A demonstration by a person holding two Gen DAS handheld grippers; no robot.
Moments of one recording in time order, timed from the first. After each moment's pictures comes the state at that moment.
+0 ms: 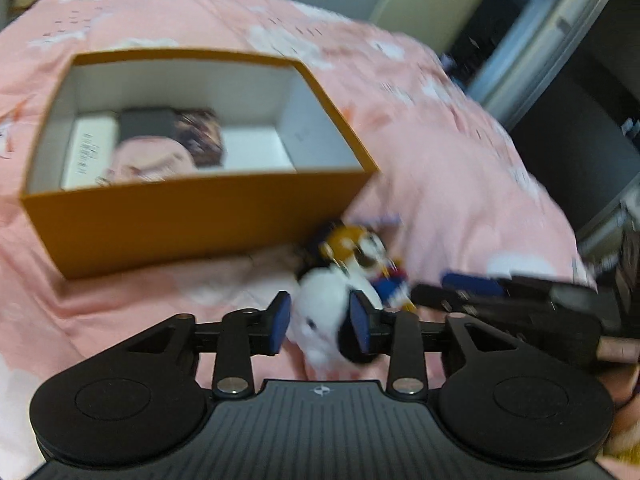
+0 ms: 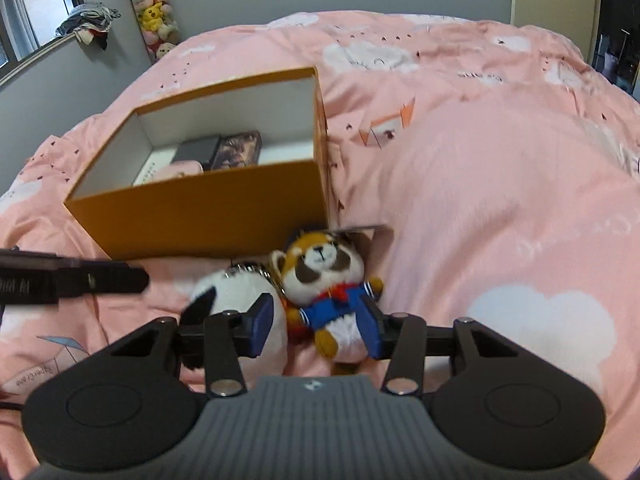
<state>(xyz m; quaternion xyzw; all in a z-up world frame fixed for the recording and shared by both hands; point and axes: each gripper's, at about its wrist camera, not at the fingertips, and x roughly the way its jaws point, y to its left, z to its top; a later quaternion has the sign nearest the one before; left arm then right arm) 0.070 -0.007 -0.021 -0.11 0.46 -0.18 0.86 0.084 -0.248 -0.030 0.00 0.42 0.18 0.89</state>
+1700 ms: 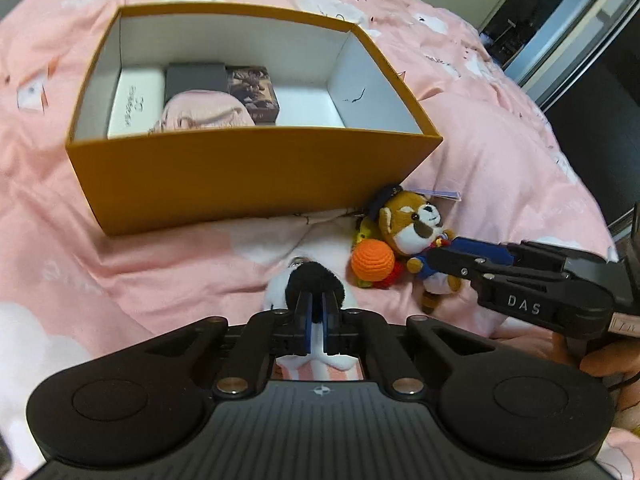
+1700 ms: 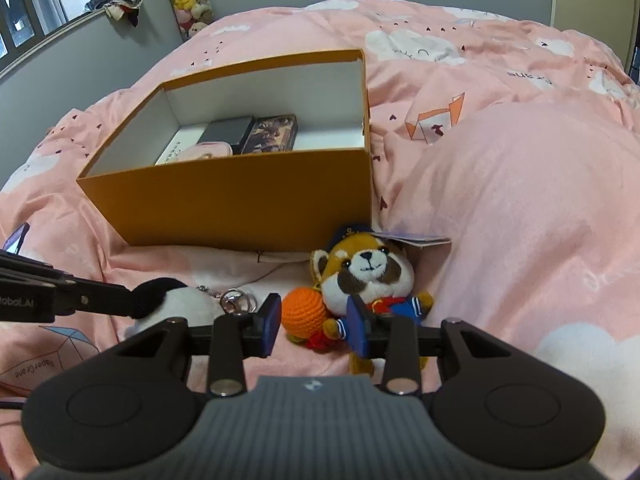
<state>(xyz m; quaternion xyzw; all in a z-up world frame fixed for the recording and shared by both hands) 0.073 0.029 -0.032 -0.13 0.51 -0.13 0.84 0.104 -0.221 -0.045 -0.03 0.43 0.23 0.87</state>
